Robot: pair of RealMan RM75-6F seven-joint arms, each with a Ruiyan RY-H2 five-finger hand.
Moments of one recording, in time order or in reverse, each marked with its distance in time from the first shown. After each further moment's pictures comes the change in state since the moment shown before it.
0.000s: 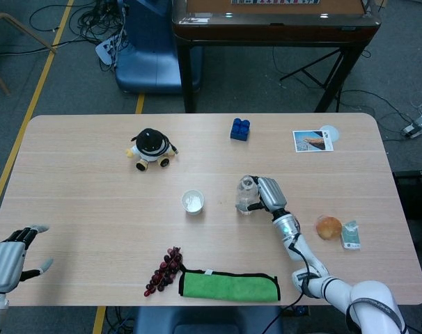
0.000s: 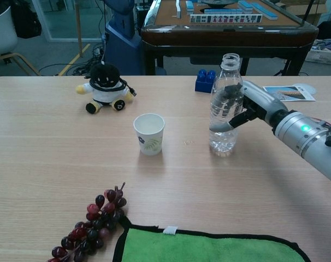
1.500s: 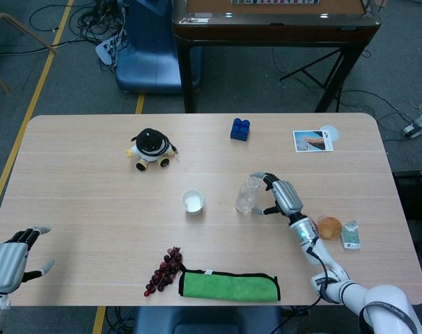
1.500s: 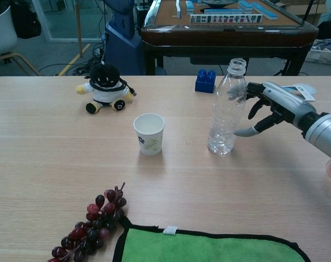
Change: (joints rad) left arm -0.002 -0.005 0.007 -0.004 -0.004 -0.012 0.027; right arm -0.073 0.091 -0.078 -0.005 -0.065 0.076 0.036
